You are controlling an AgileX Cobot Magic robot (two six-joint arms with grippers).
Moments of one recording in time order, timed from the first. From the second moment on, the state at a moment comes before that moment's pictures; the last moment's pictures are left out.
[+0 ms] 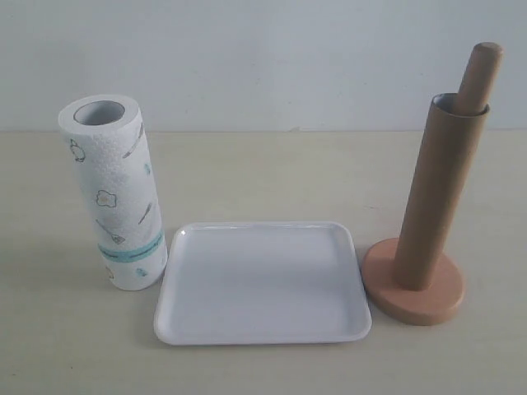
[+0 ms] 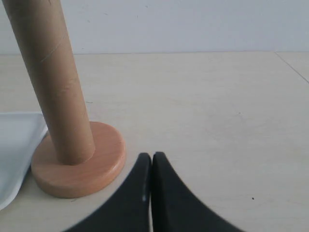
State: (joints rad) left arm -0.06 0.00 0.00 -0.04 0.31 0.04; right arm 0.02 0.00 0.00 0.00 0.34 0.03
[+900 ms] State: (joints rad) left arm -0.06 0.00 0.00 -0.04 0.31 0.04; right arm 0.02 0.00 0.00 0.00 0.07 0.03
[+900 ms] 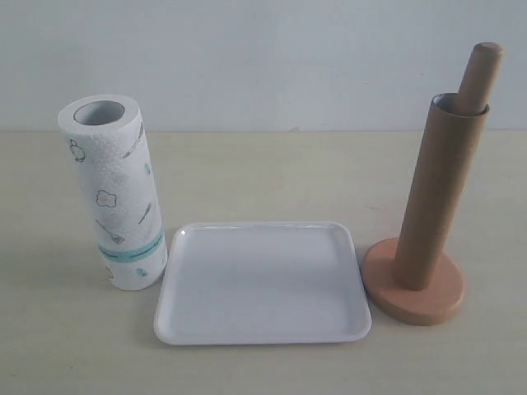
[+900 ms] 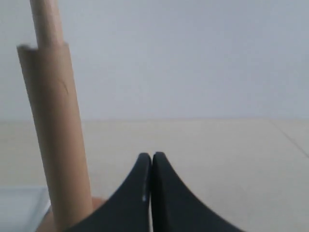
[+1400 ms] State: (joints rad) left arm -0.06 0.00 0.00 -0.04 0.31 0.04; right arm 0.02 0.04 -0.12 0.00 -0.28 -0.05
